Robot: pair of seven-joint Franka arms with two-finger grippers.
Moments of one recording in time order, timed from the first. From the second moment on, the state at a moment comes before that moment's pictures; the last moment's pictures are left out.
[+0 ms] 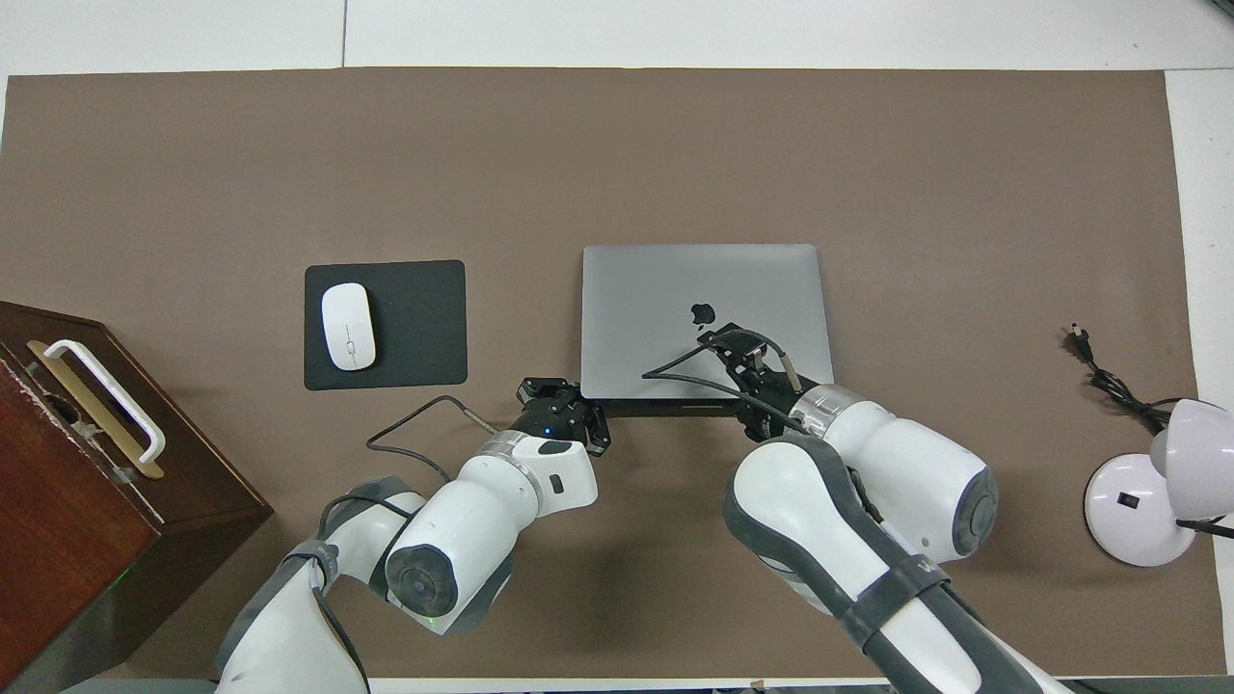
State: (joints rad) left arm -0.69 0.26 -0.04 -2.50 -0.05 3.48 0.07; right arm 0.50 0.09 0.08 -2.37 1.39 2.97 0.30
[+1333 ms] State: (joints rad) left arm -0.69 0.26 -0.04 -2.50 -0.05 3.48 0.07; right arm 0.42 0.21 0.07 -2.02 1.39 3.01 0.19
